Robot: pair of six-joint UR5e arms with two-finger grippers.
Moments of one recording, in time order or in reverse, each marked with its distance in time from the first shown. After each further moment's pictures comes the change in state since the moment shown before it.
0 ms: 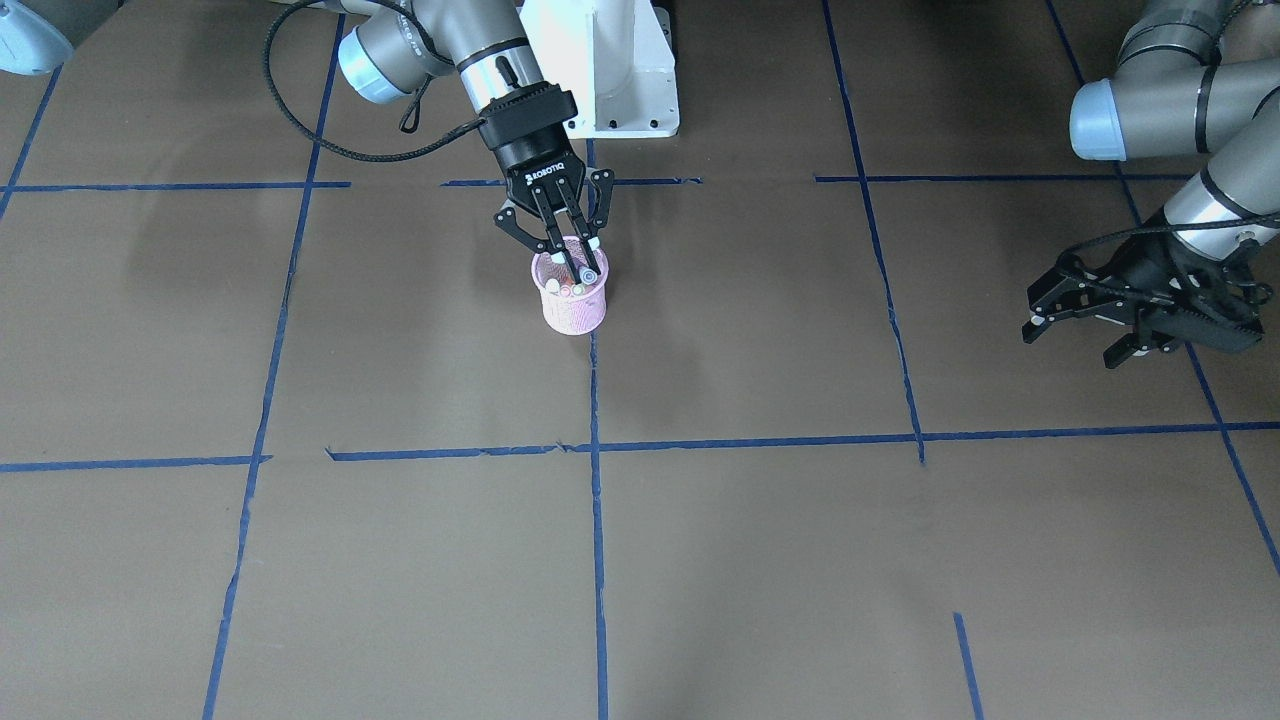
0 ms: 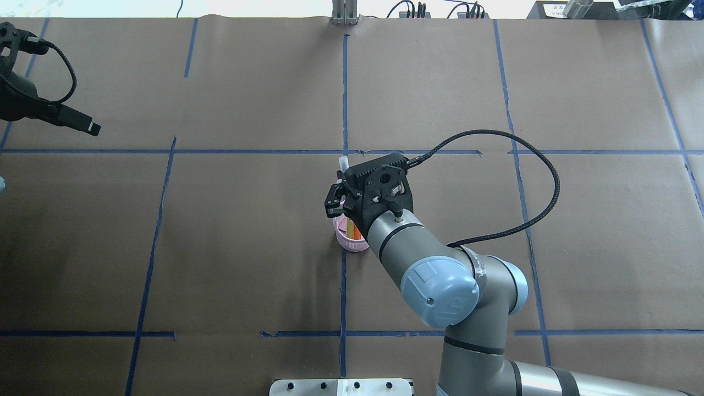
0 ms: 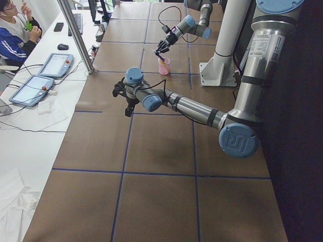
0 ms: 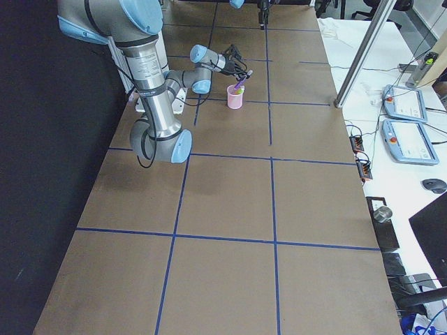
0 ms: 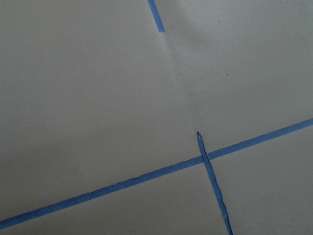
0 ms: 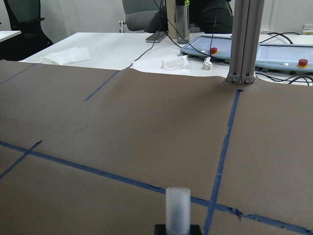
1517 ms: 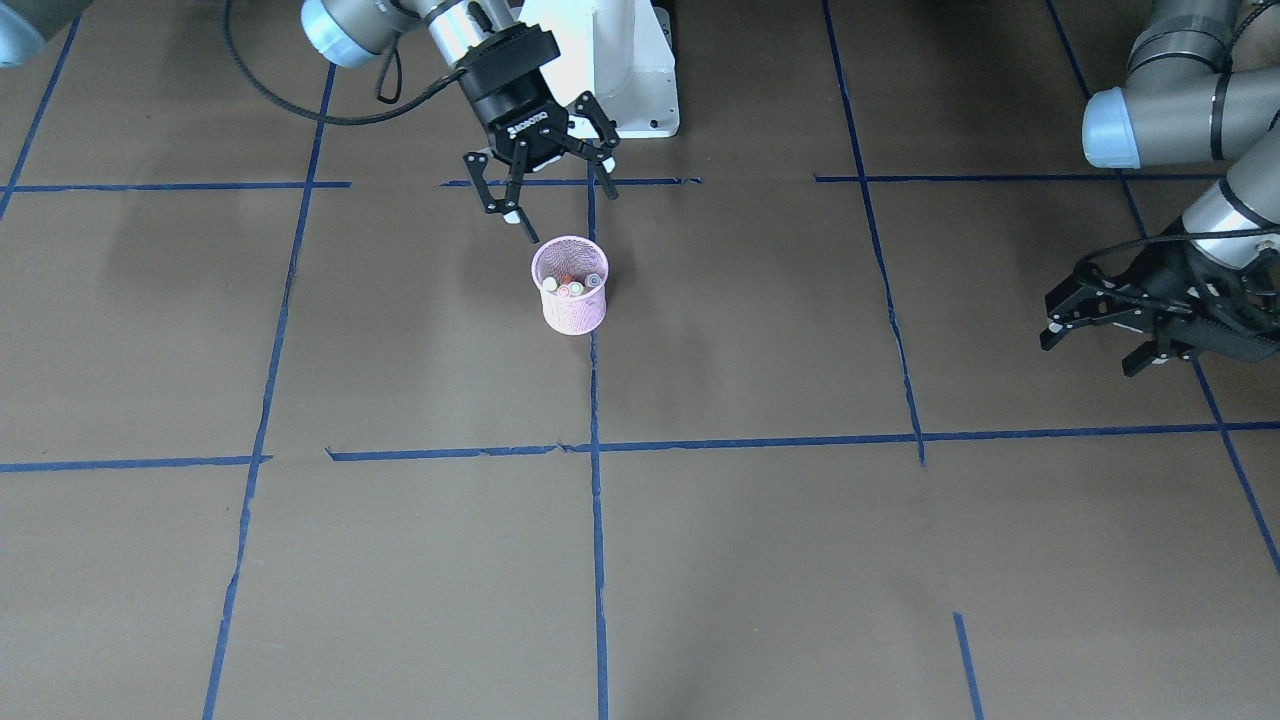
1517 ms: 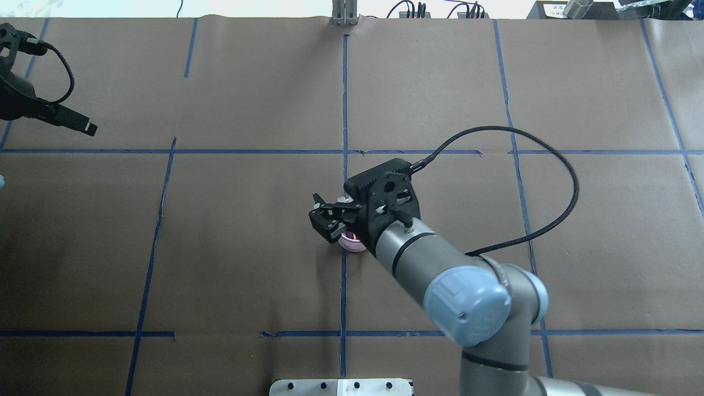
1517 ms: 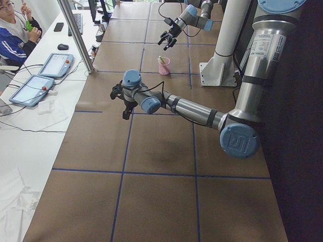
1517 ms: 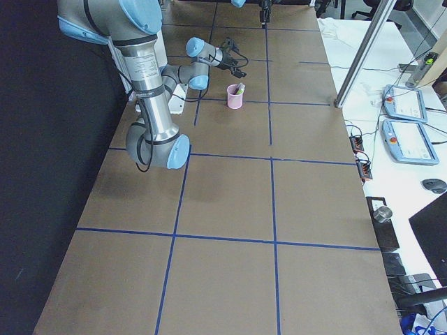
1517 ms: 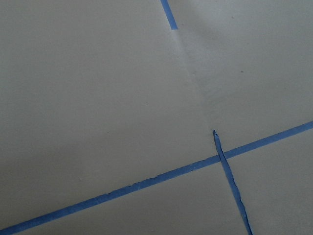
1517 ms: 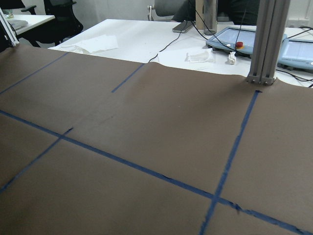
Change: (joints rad) left arm -0.047 0.000 0.025 0.024 -0.008 0.084; right arm 0.080 -0.098 0.215 -0.106 0.216 -0.090
